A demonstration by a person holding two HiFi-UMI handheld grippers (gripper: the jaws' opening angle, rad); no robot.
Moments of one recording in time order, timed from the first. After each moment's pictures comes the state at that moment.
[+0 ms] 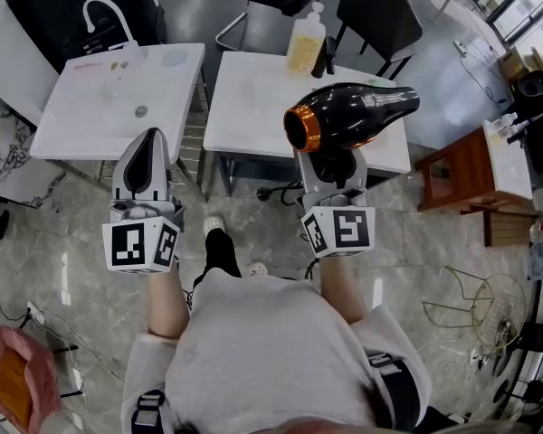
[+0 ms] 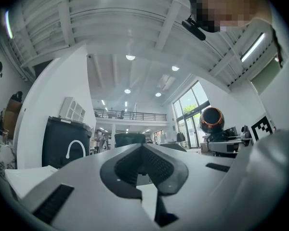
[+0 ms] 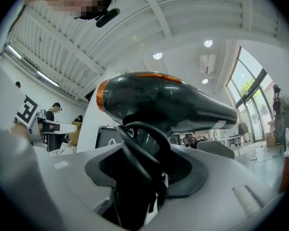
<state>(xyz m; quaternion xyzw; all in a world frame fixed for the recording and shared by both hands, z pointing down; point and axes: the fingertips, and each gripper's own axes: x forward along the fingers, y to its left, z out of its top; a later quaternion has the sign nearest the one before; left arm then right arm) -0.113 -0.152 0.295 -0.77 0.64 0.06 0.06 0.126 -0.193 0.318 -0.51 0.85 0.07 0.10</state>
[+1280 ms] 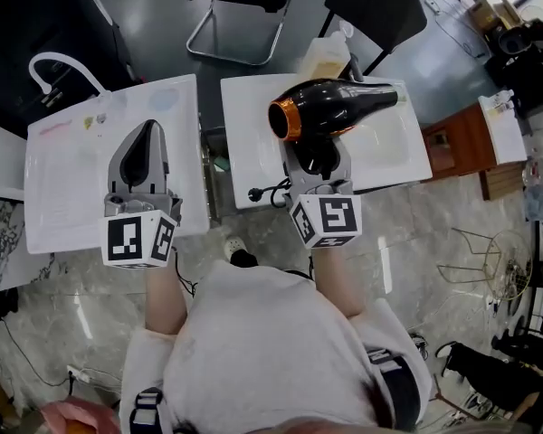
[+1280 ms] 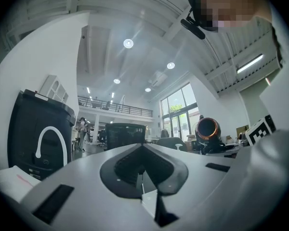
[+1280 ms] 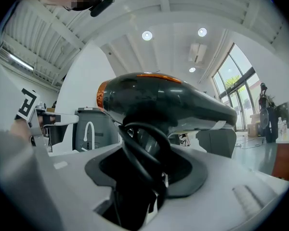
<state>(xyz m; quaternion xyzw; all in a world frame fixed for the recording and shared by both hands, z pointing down) -0.230 -0.400 0.317 -0.84 0.54 0.04 0.03 -0.003 -0.392 0.372 -0.61 0.80 -0.01 0.04</state>
